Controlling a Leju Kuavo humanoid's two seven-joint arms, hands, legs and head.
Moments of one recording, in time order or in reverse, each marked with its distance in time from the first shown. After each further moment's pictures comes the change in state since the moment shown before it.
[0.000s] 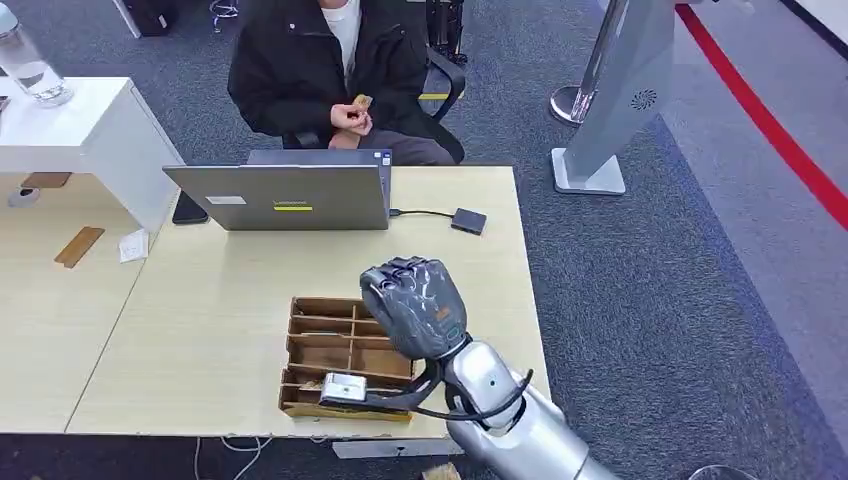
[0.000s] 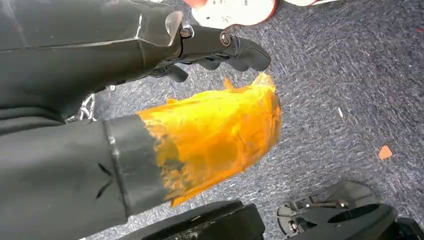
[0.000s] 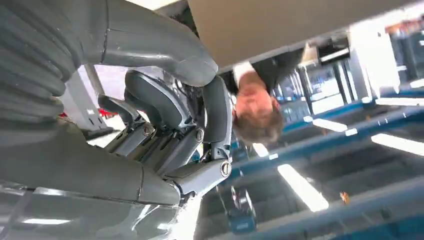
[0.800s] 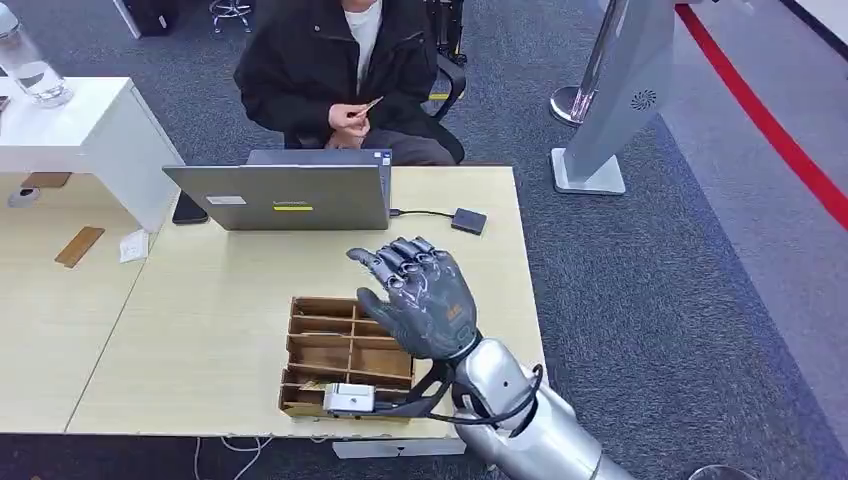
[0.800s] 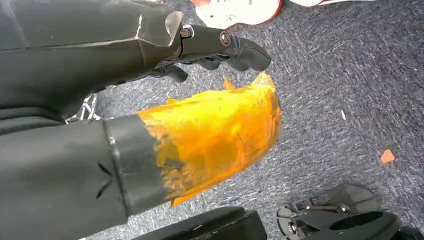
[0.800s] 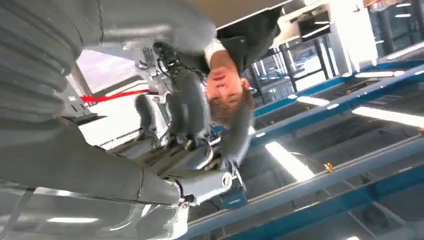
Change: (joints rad) left arm 0.001 0.006 0.000 0.006 0.022 0.006 0.000; right arm -0.003 -0.037 0.015 -0.112 -0.016 -0.007 -0.021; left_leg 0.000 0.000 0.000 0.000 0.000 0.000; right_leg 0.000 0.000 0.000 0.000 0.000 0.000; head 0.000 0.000
